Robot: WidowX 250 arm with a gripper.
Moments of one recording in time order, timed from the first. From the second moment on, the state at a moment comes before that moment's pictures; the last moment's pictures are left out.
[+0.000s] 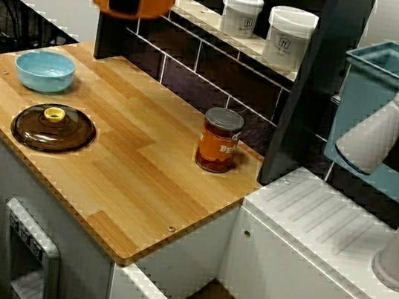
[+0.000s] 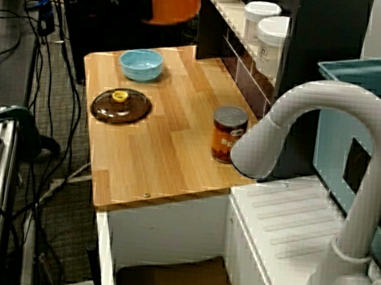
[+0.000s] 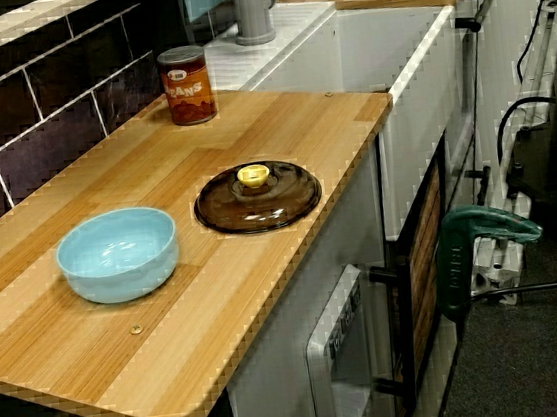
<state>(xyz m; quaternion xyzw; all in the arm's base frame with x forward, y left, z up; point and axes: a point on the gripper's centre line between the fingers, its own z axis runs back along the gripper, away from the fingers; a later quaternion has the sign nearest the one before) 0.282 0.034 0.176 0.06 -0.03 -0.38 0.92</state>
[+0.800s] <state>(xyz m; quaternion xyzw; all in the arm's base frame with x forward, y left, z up) 0.298 0.055 0.094 0.11 -0.01 -0.35 0.93</state>
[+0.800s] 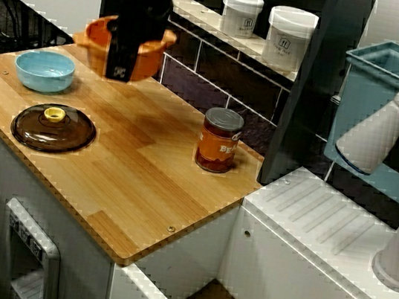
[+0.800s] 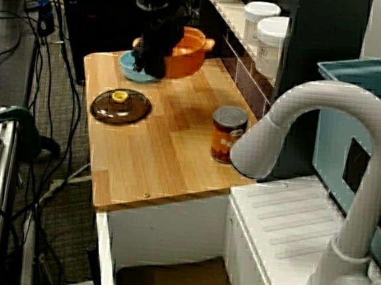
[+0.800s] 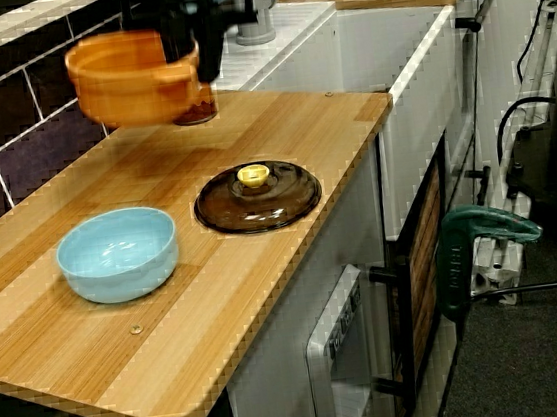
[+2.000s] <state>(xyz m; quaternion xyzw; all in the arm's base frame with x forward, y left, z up) 0.307 0.049 0.044 0.07 0.01 -0.34 0.94</state>
